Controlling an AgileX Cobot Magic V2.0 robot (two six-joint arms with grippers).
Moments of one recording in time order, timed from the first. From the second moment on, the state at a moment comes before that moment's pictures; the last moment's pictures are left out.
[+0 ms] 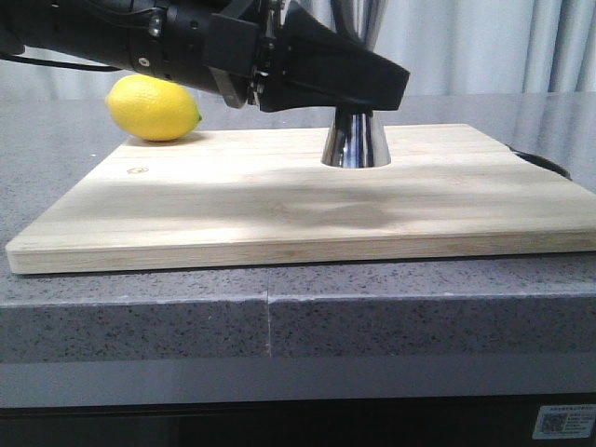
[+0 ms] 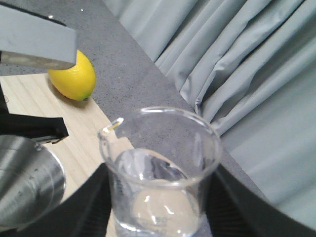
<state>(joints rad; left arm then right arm) -0.50 1.81 -1.15 -1.58 1.16 2.00 0.56 1.11 -0.85 -0.57 -0.01 -0.13</state>
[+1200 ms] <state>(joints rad) -0.50 1.81 -1.15 -1.57 1.16 2.00 0.60 1.09 -0.85 -0.62 0.04 -0.13</state>
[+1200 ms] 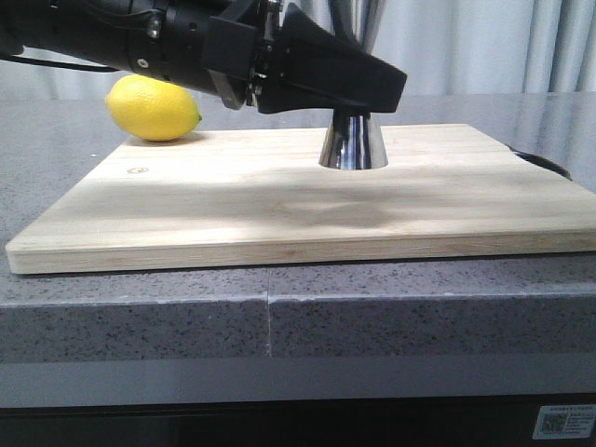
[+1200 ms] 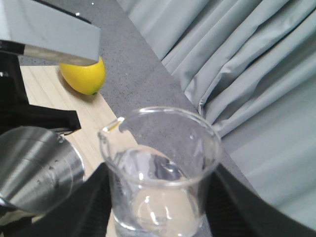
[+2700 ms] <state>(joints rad) -0.51 1.81 -1.15 -1.57 1.16 2.00 0.66 1.05 -0.85 -0.70 0.14 -0.13</state>
